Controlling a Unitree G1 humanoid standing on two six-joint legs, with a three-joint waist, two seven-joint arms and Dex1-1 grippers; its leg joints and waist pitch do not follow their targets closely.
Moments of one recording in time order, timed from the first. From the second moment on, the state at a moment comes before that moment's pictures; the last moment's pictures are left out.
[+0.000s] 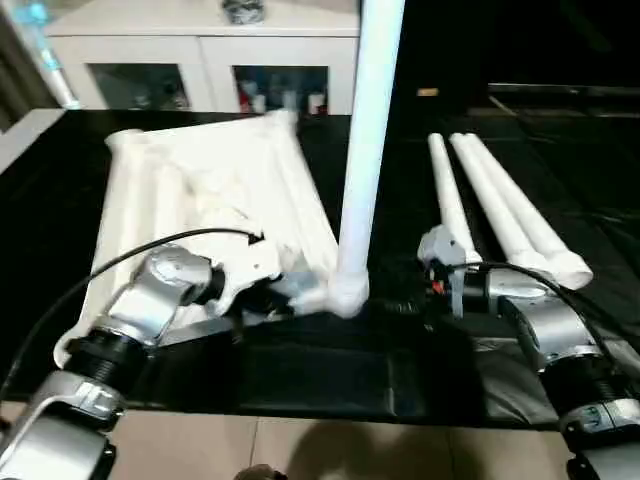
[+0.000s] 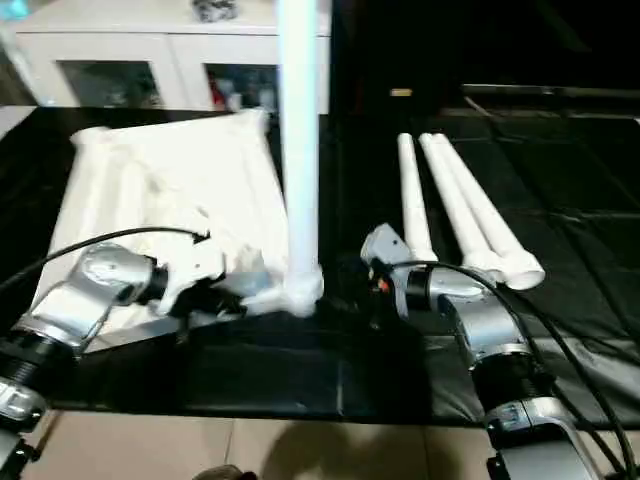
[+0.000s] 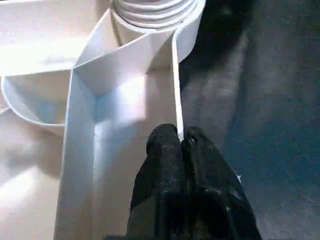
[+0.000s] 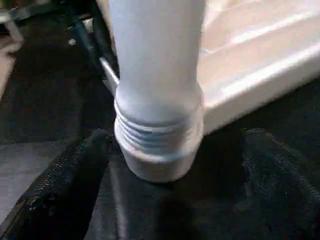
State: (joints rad) left arm -0.61 0.52 -0.37 0.50 0.05 0.11 -1.29; right arm -0.53 -0.40 0.17 0.56 0.12 0.07 1.20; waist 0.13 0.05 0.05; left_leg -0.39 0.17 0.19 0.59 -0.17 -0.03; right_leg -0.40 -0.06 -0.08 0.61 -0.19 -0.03
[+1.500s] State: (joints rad) left arm -0.65 0.45 -0.35 0.62 0.07 0.07 -1.27; right arm -0.51 -0.27 0.15 0.62 0.15 0.09 1.15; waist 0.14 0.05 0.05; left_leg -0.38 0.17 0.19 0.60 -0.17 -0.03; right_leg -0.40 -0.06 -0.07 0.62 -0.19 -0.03
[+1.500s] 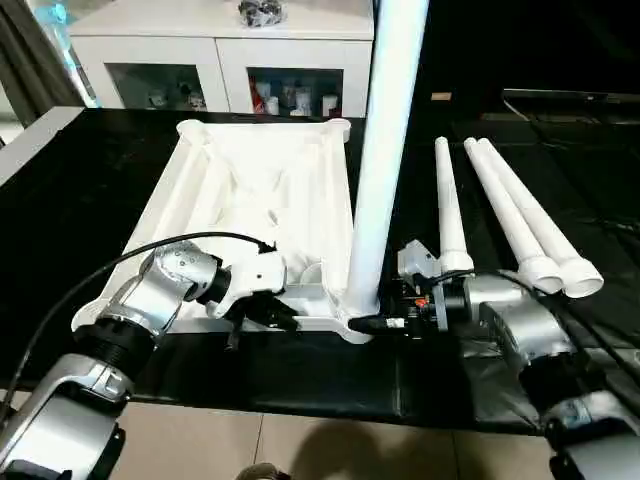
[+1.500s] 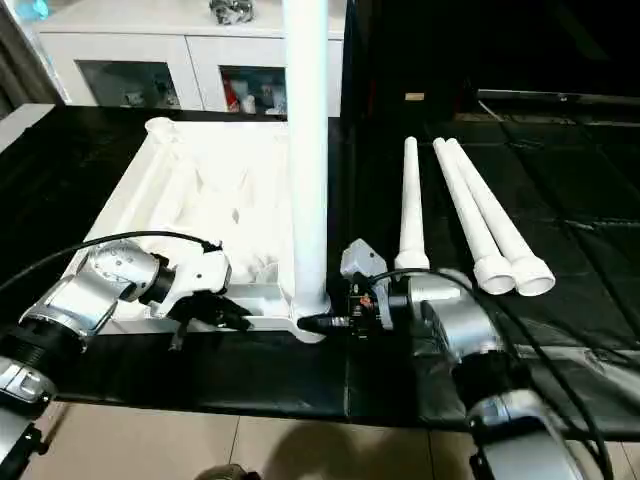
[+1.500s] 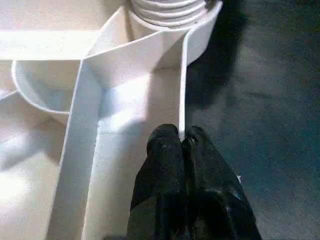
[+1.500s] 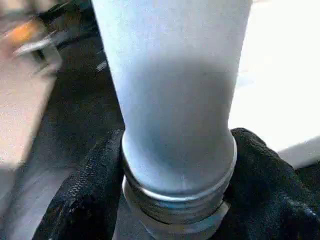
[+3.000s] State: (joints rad) left arm -0.56 0.47 -0.33 0.50 0.07 0.02 -1.21; right arm -0.54 -0.38 0.10 0.65 0.12 -0.05 1.18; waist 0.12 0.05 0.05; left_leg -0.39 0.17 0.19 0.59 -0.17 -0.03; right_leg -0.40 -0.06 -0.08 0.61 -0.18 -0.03
